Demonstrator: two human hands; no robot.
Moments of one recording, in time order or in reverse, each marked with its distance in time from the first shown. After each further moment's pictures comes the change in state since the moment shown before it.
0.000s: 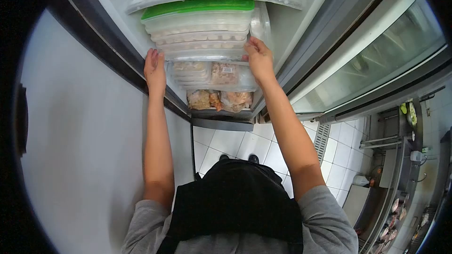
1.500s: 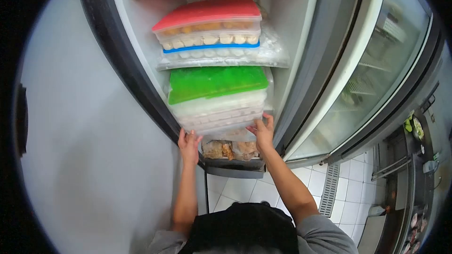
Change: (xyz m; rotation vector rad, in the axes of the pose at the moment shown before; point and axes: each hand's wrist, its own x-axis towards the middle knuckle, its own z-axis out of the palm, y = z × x) left_hand -0.100 -0.021 -0.004 -0.661 -0.105 -0.318; right_hand -0.051 0.056 -0.015 0.453 0.133 0.077
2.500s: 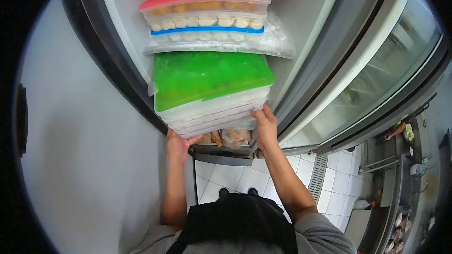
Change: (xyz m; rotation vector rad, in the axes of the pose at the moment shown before) left_hand -0.026 0.056 0.034 -0.109 -0.004 -0.259; right_hand -0.030 -0.065 0.021 -0.205 -0.059 -0.028
